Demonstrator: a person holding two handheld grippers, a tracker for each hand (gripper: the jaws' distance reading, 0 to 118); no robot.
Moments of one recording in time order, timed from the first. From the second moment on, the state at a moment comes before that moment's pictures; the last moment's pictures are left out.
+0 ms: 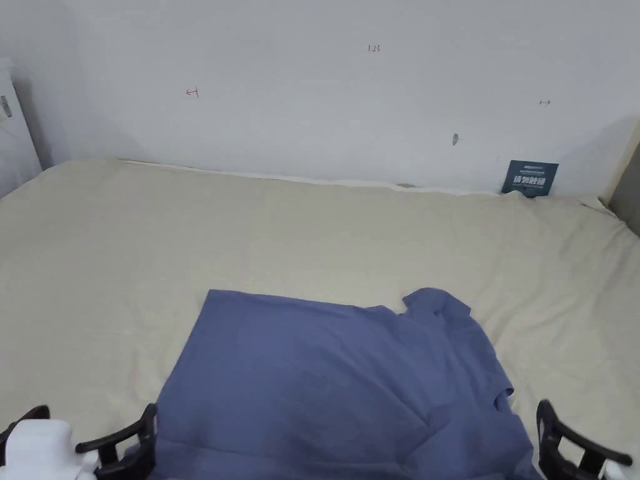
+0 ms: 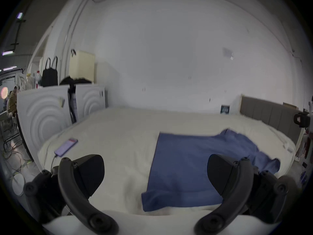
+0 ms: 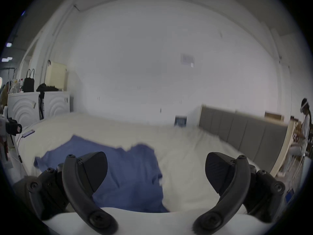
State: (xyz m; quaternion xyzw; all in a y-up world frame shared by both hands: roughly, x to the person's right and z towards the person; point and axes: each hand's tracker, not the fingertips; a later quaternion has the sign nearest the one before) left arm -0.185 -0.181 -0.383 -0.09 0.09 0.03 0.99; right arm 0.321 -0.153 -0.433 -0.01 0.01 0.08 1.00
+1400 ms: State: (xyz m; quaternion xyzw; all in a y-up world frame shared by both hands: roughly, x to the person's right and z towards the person) left arm -0.237 -0.357 -0.417 -0.27 0.07 0.05 0.96; right arm 0.334 -0.239 -0.444 -0.17 0.06 0.07 0.98
